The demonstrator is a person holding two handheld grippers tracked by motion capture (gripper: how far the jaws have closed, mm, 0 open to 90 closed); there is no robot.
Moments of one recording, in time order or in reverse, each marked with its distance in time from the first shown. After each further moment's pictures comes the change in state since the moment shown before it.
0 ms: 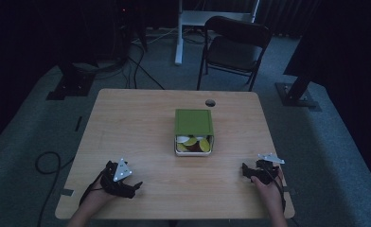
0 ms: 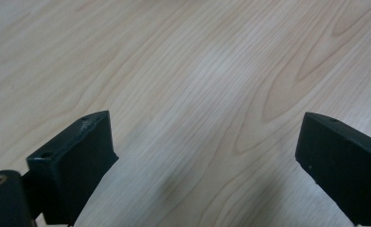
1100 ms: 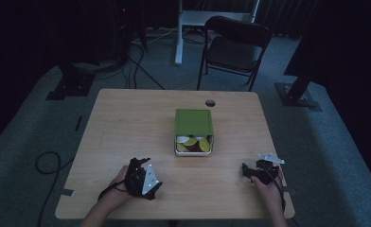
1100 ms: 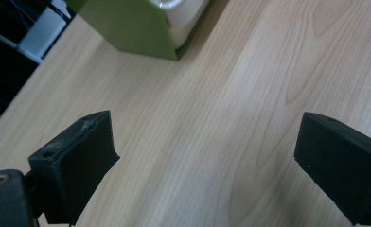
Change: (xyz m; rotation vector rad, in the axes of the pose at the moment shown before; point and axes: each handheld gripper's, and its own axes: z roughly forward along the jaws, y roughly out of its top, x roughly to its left) left arm -0.056 0.050 0.019 -0.078 0.114 0.354; right arm 0.000 0.000 0.000 -0.002 0.000 0.000
